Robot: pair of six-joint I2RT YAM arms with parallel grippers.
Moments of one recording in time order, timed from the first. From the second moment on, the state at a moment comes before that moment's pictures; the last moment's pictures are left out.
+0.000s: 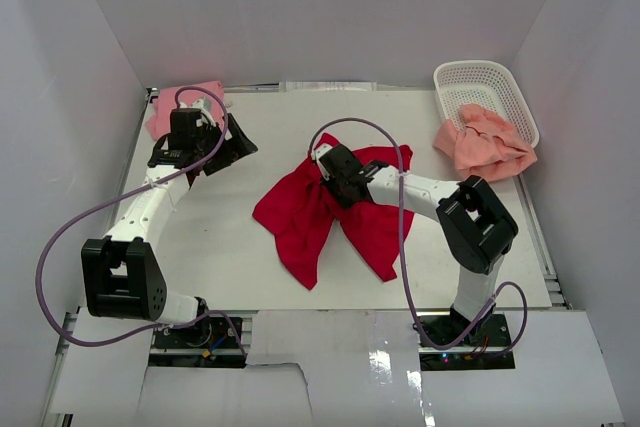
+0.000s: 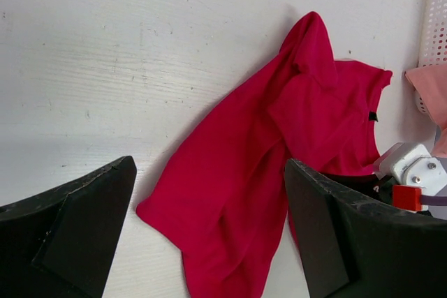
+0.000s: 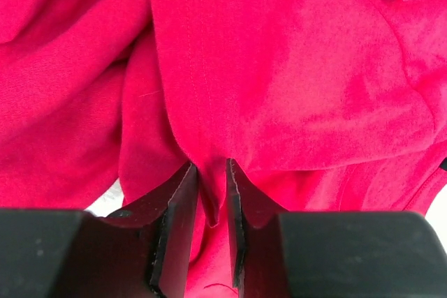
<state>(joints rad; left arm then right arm) -0.08 1.41 1.10 -0.36 0.25 -0.52 0.80 1.84 1.25 -0.41 0.20 -0.06</state>
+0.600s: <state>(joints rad) -0.08 1.41 1.10 -0.36 0.25 -0.51 0.76 1.84 1.31 -0.48 0.17 -0.05</state>
